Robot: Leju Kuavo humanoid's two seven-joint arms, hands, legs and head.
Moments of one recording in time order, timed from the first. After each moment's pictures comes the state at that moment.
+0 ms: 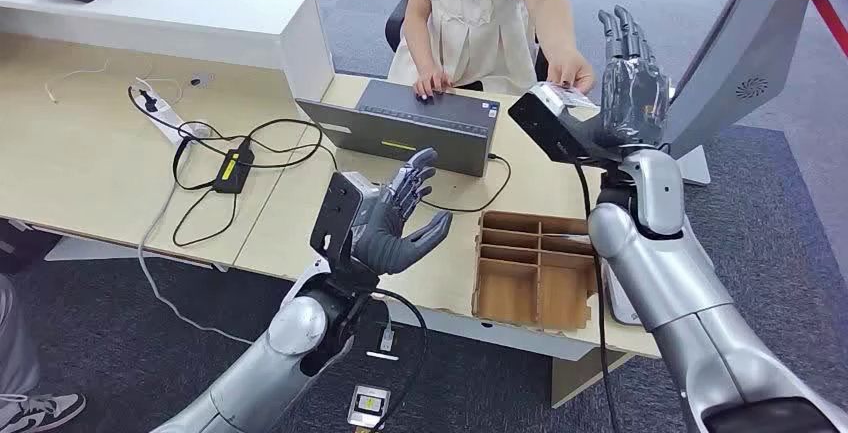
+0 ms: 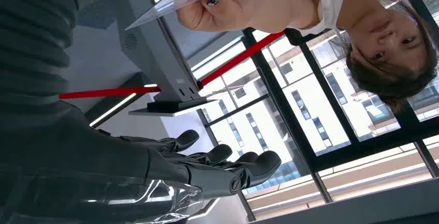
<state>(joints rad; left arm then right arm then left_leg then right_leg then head) -0.35 0.01 -0.80 -1.57 0.34 0.37 -0.03 -1.00 0.02 0.63 -0.72 0.92 -0.53 0.04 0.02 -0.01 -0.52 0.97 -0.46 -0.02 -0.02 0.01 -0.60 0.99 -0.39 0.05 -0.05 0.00</state>
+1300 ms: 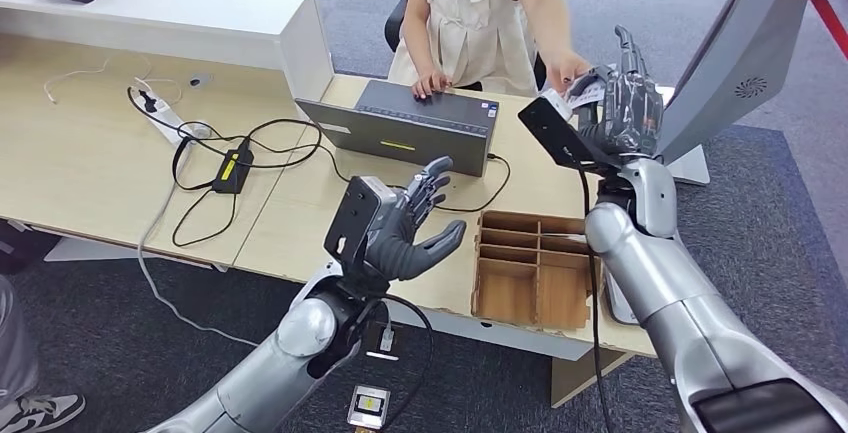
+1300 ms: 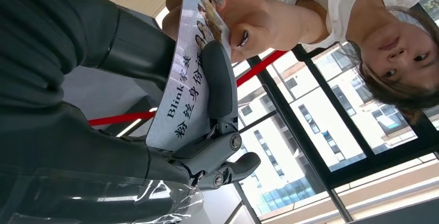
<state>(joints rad) -0.37 0.01 -0.84 -1.55 0.35 0.35 -0.02 -1.04 0.06 0.64 -0.51 0.73 -0.63 -0.10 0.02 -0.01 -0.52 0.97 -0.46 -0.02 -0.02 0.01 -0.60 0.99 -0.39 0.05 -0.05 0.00</state>
